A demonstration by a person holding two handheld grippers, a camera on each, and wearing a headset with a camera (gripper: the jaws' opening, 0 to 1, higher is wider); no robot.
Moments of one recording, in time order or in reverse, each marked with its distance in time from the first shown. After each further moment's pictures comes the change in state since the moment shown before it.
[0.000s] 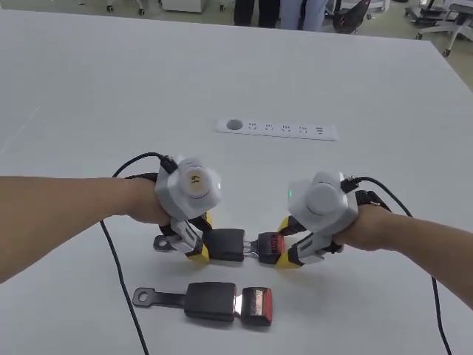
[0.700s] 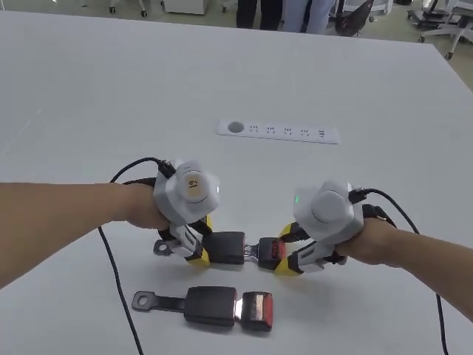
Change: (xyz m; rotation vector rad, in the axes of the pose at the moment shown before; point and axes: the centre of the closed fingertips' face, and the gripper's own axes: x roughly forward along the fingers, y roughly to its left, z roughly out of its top) left arm -0.001 -0.001 0.001 -0.002 -0.019 0.004; right arm 0.000 0.005 0.002 0.076 -0.064 -0.022
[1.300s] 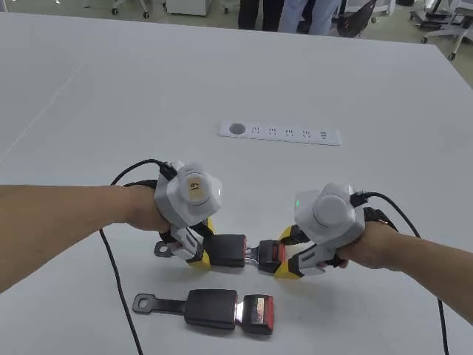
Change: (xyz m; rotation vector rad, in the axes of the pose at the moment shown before) left arm 0.000 0.001 -0.001 -0.001 0.006 -0.001; right arm 0.004 -0.001 0.000 -0.018 -0.001 0.009
